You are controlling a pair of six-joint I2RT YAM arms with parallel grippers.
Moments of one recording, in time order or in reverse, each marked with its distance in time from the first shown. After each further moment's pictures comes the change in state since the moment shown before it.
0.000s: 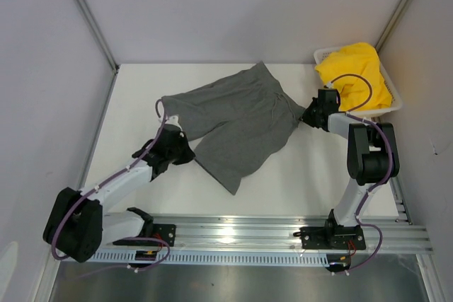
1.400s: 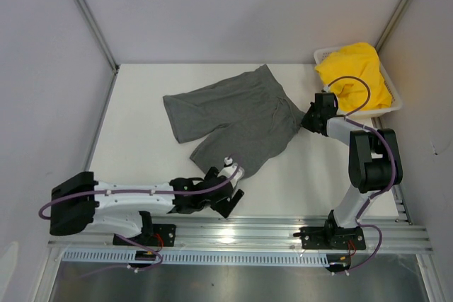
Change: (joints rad) left arm -0.832 0.029 0.014 -0.101 -0.291 0.160; right arm 0.039 -0.082 -0.066 -0.059 0.087 -0.044
